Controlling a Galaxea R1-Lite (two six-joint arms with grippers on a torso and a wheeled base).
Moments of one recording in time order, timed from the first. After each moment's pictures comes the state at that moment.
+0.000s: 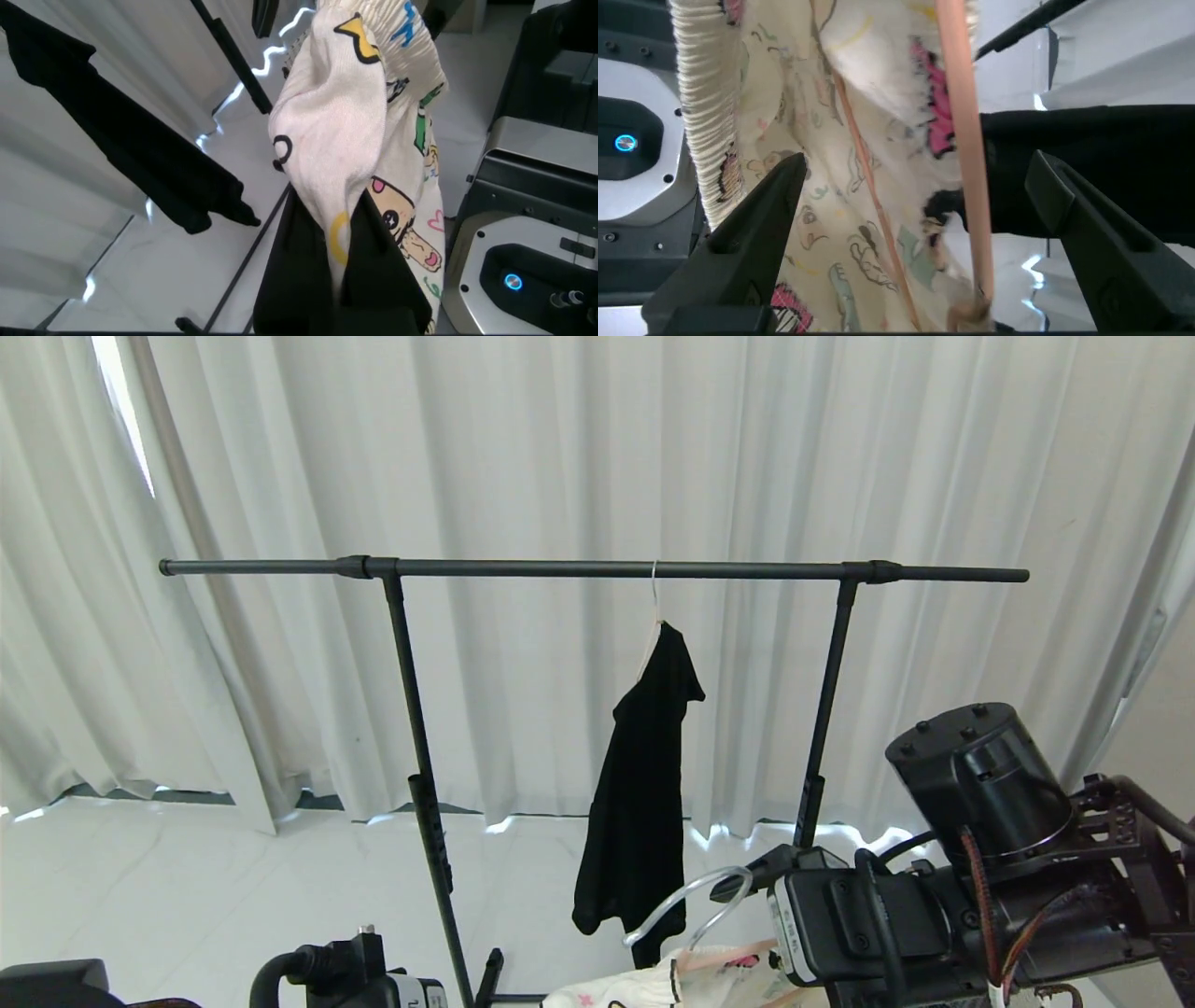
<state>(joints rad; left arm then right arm) -1.08 1.26 -0.34 -0.52 0.05 0.22 0.88 1.58 -0.83 0.00 0.43 -0.73</state>
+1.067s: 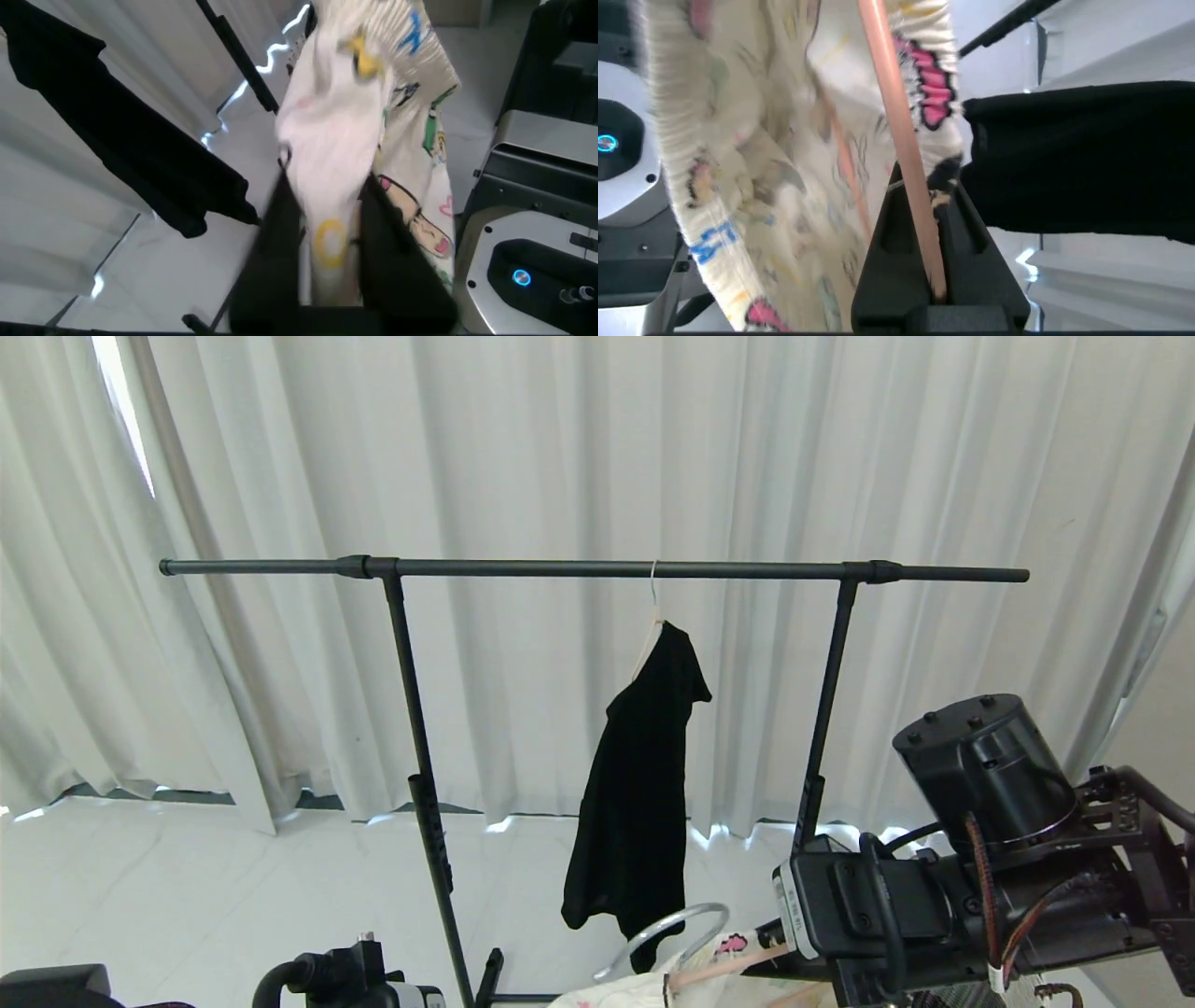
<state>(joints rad) -1.08 1.26 -0.33 -0.52 0.05 0.24 0.84 1.57 -0.84 0.00 0.42 -0.73</state>
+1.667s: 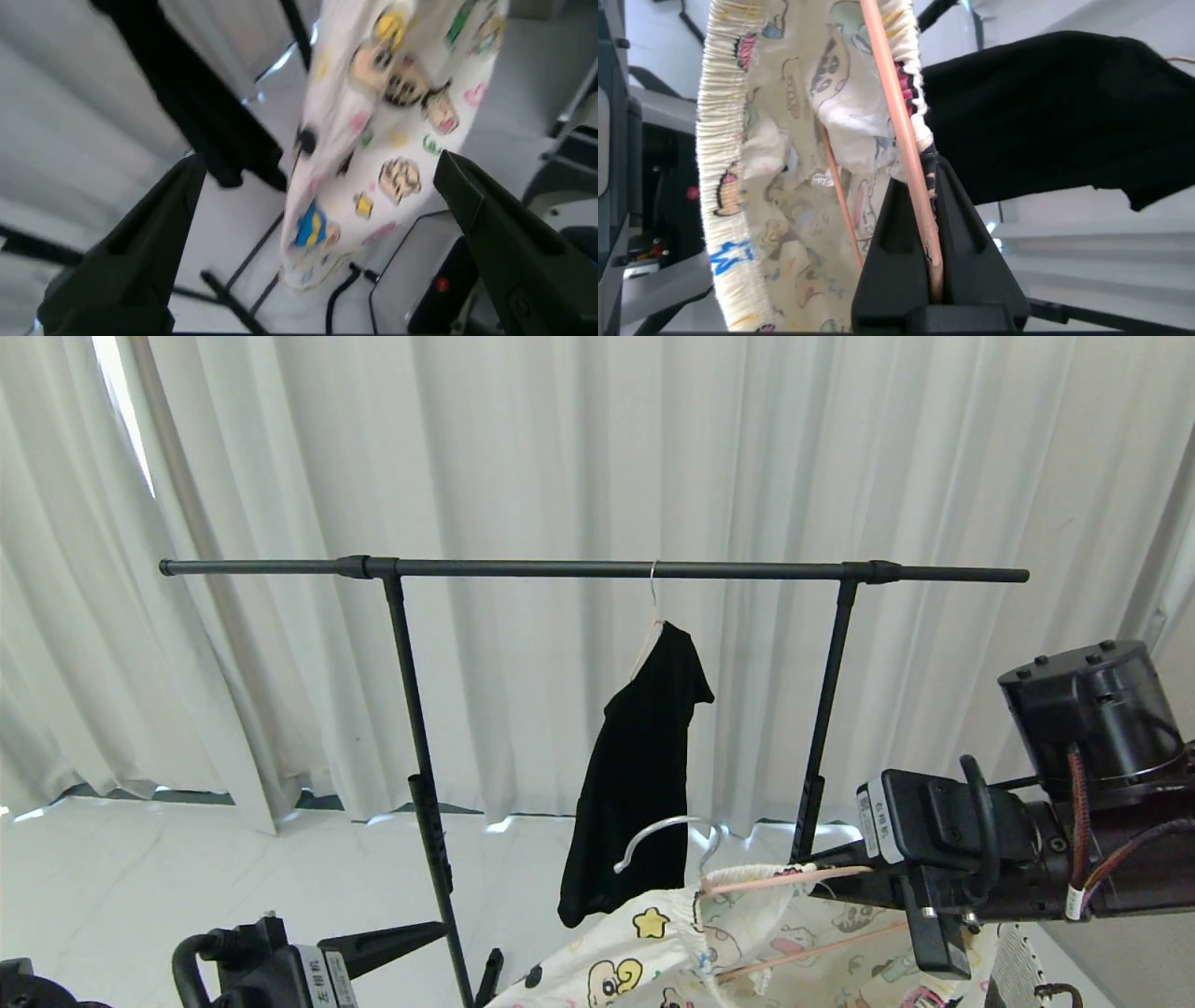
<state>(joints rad) -0.88 1.15 -0.19 -0.52 0.05 0.24 0.69 1.47 -0.83 0.00 0.43 -0.77</state>
